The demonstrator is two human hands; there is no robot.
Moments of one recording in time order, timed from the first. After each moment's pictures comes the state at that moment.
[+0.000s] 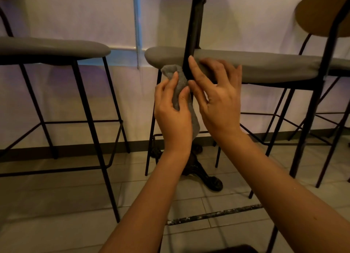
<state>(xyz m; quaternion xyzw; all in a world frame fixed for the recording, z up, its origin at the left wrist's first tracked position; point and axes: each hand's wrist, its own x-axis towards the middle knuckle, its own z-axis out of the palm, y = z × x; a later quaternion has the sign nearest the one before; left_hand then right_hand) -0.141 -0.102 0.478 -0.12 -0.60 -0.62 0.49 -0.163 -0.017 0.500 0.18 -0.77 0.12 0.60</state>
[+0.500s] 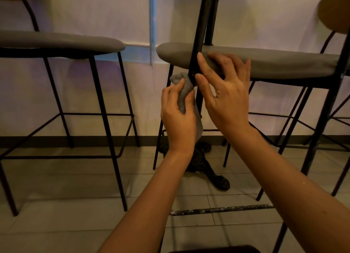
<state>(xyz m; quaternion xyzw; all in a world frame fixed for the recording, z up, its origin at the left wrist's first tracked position) -0.138 -0.101 0.460 -0.10 -0.62 -0.60 0.50 -0.157 -0.012 0.500 0.20 -0.78 0.14 0.57</state>
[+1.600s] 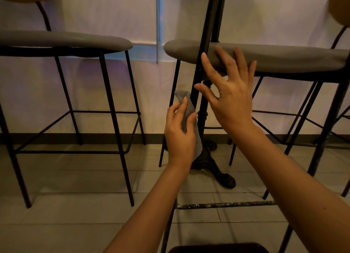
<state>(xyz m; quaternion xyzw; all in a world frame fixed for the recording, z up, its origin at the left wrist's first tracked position) -0.124 -0.113 0.411 -0.12 -0.67 -0.60 0.43 -0.159 -0.014 0.487 0.19 -0.80 0.09 0.56</state>
